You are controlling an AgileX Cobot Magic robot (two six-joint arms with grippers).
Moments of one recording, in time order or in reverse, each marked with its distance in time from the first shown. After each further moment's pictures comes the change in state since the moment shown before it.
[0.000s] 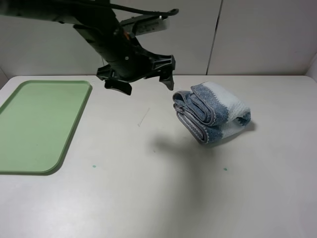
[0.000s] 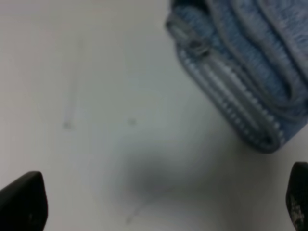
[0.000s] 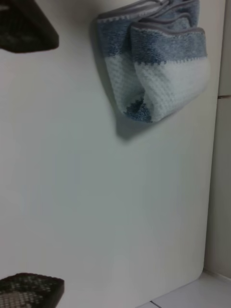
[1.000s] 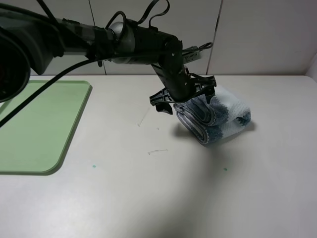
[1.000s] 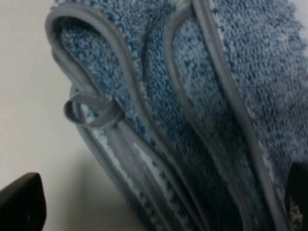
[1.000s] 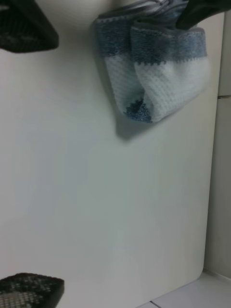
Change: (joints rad) left arm -0.109 0.461 -0.424 0.082 -0.027 -0.410; right arm 0.000 0.000 0.000 0.000 0.000 0.000
